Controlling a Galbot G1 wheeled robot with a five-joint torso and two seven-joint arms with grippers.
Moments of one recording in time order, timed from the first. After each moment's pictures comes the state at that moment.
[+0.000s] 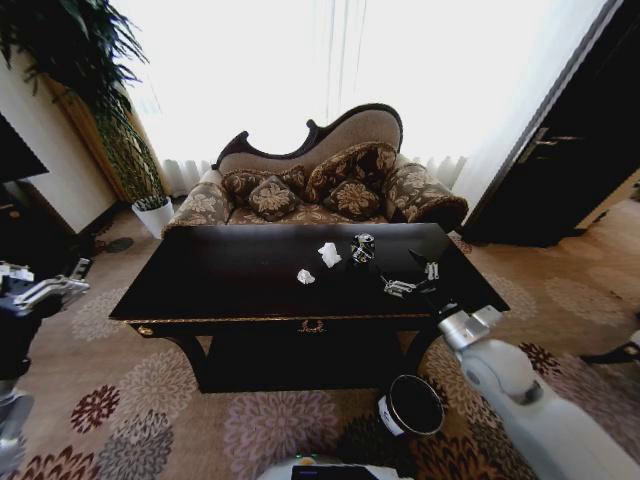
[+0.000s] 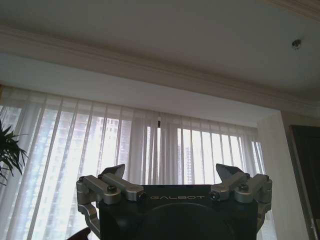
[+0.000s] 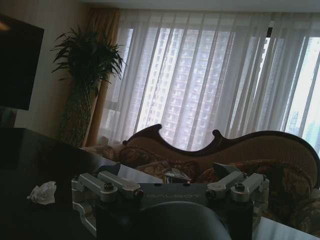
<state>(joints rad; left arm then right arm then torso) 1.63 -1.21 -1.44 -2.37 -1.08 0.07 0.52 -1.29 0.71 0.52 2.09 0.59 0.00 -0.06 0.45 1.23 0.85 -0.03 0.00</state>
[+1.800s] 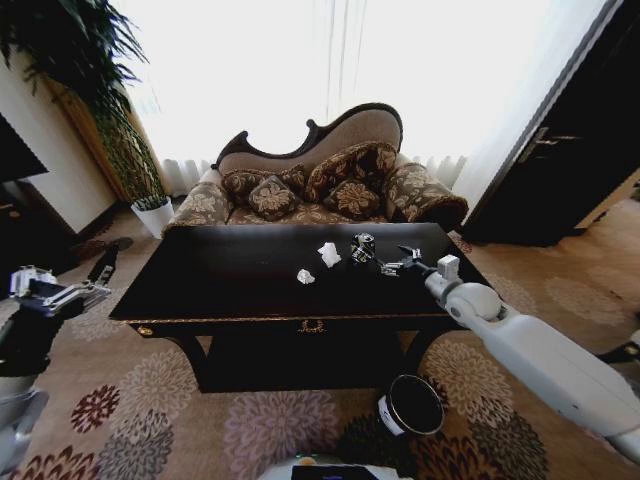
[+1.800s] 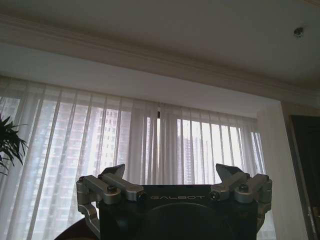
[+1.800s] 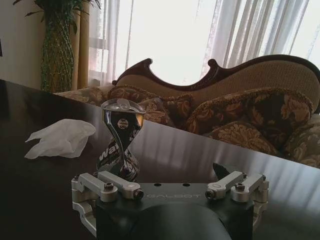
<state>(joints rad) 1.63 -1.22 -1.40 -2.34 -1.02 0.06 0.54 -0.68 0.57 0.00 1.69 0.86 -0.18 -0.04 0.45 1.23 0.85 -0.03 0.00</state>
